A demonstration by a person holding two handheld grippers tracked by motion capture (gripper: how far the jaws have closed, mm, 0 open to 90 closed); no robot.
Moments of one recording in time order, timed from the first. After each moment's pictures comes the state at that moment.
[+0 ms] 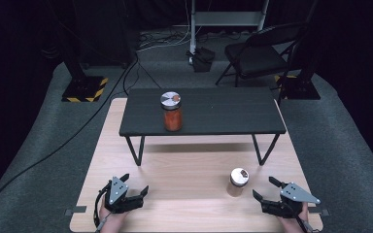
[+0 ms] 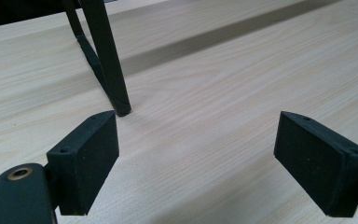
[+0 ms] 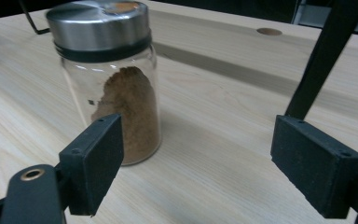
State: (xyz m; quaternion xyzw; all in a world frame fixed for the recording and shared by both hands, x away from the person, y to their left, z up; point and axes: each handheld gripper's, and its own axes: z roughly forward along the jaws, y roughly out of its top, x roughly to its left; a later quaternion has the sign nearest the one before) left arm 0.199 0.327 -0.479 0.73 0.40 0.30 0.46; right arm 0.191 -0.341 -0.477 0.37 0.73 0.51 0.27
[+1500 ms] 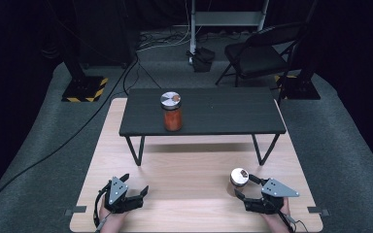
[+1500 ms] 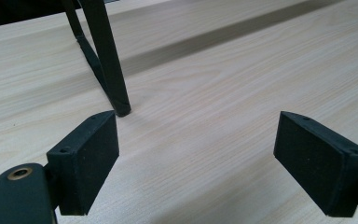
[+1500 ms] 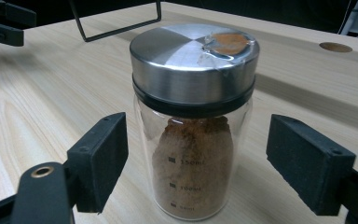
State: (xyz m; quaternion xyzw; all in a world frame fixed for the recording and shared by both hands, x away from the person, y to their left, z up) left arm 0.199 0.328 -0.479 0.73 0.40 0.30 0.46; right arm 0.217 -0.307 -0.475 0.32 0.75 0.53 0.23
